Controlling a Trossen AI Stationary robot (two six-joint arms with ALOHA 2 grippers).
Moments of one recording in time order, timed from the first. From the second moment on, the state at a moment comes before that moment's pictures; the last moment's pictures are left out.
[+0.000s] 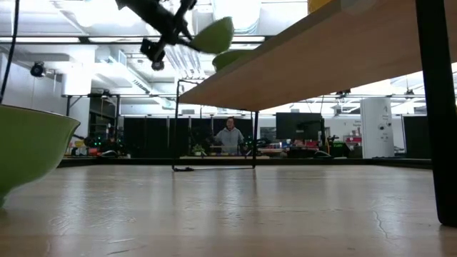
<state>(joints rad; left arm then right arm) 0.61 1.33 1.38 -0.60 0.31 -0.89 -0.11 1.51 2.08 -1.35 0.60 0.26</state>
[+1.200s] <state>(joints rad) 0.33 1.72 1.87 -1.08 0.31 -0.75 -0.10 1.51 2.07 -1.36 0.59 0.31</state>
